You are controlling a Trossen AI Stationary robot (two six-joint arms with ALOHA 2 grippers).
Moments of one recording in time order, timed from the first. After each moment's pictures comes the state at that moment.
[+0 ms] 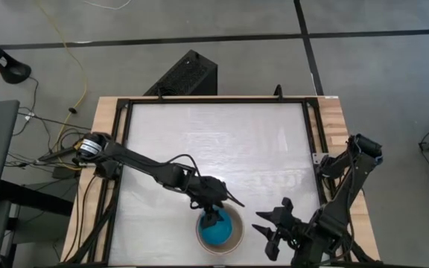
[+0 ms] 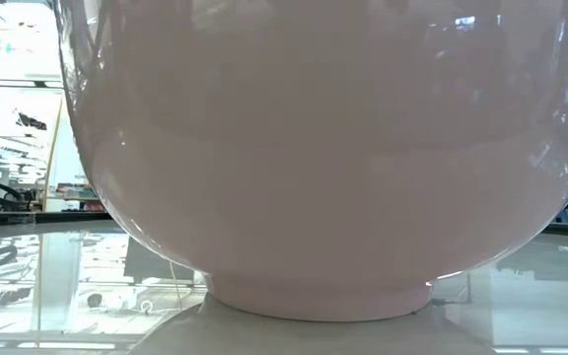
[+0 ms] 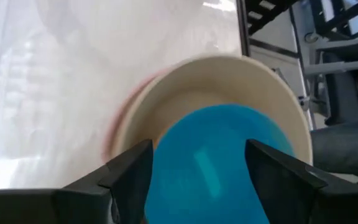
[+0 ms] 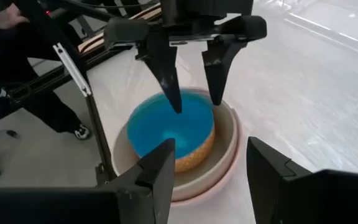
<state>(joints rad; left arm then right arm) -0.29 1.81 1.38 -0.25 0.19 -0.50 0.96 1.65 1.48 -0.85 0.97 1.31</state>
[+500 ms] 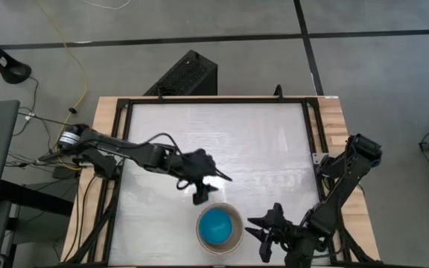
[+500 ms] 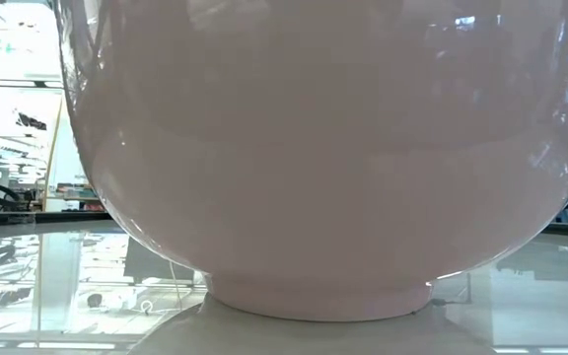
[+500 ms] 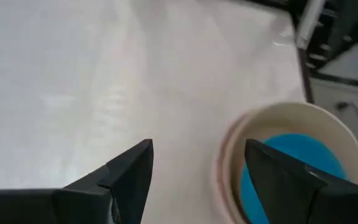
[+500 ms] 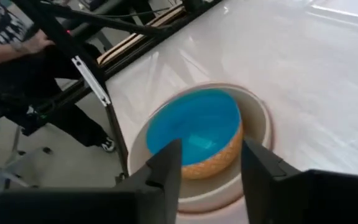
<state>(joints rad) -0.21 1.59 1.37 -0.43 -0.07 -0.34 0.94 1.65 1.29 -0.46 0.97 1.25</state>
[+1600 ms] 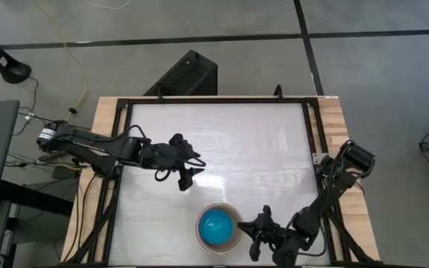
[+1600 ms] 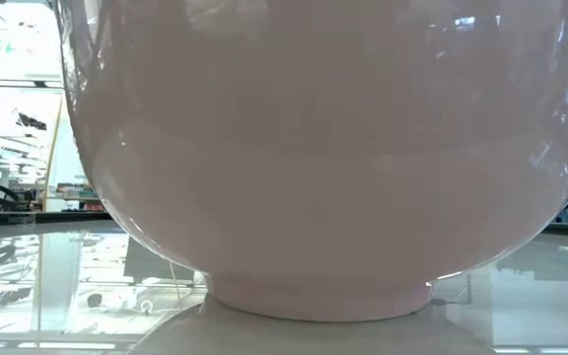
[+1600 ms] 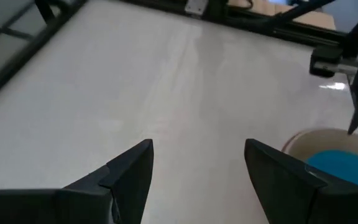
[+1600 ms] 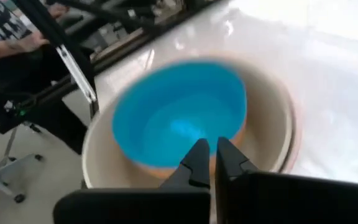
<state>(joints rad) -0.20 1.31 1.16 -0.40 -0.33 -0.33 0.89 1.78 1.09 0.00 1.01 1.08</state>
